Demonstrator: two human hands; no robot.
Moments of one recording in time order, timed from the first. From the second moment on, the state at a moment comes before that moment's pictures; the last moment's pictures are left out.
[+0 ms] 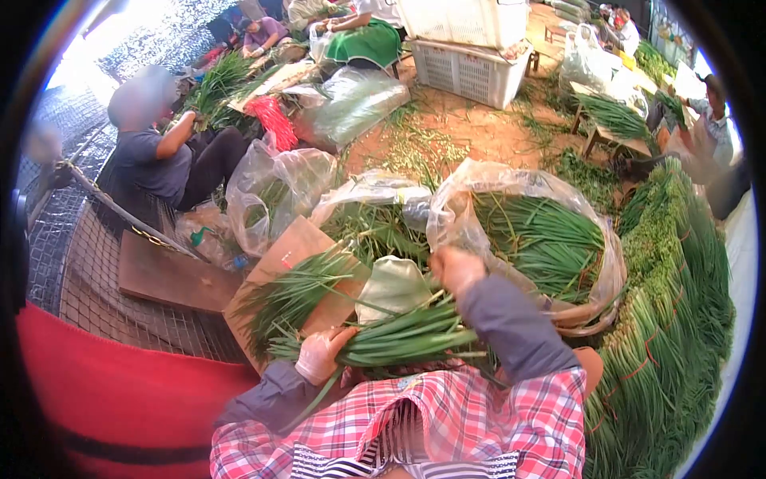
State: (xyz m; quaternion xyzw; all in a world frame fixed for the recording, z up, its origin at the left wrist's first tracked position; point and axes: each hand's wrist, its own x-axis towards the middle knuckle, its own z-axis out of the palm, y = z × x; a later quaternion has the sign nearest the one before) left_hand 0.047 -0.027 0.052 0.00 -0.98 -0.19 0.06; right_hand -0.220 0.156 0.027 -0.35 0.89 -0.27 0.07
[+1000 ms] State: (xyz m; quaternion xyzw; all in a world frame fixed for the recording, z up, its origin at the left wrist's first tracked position) left_hand 0.018 -0.052 0.008 0.01 -0.96 -0.26 -0.09; right_hand -0.183 0.234 -0.023 -0.34 0.86 -0.33 0.18
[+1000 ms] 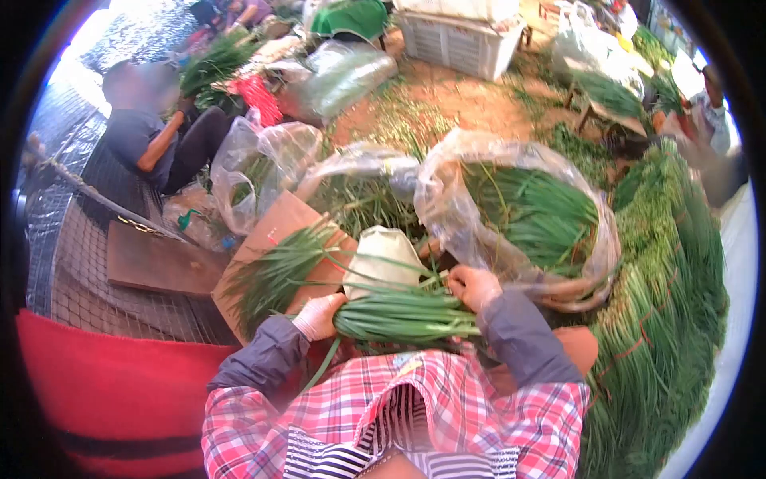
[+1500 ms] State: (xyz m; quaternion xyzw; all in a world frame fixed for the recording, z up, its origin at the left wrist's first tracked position) left_hand 0.053 -0.050 -0.035 0.22 -0.65 -0.71 -0.13; right_hand -0.250 0.308 -0.087 -0.26 0.95 -0.04 0.16
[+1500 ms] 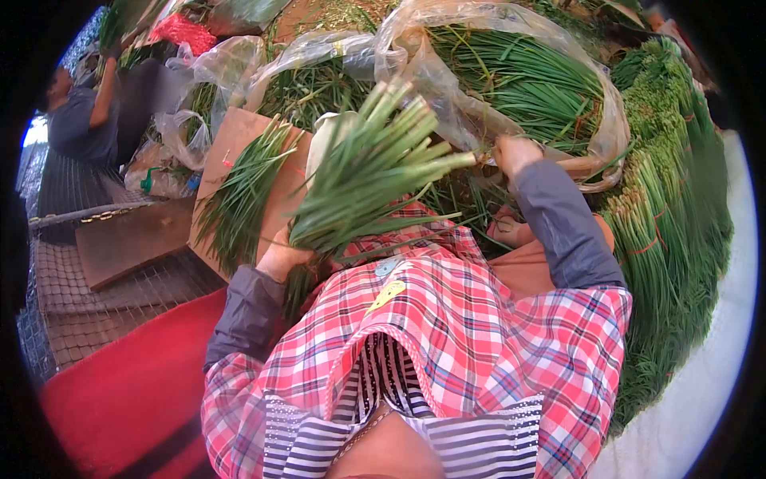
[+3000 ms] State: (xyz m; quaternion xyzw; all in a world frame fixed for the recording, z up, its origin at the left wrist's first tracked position) left_hand 0.036 -0.054 -0.009 0.18 -0.56 -0.77 -0.23; right_hand -0.225 0.184 0.007 -0.31 0.67 -0.53 0.40
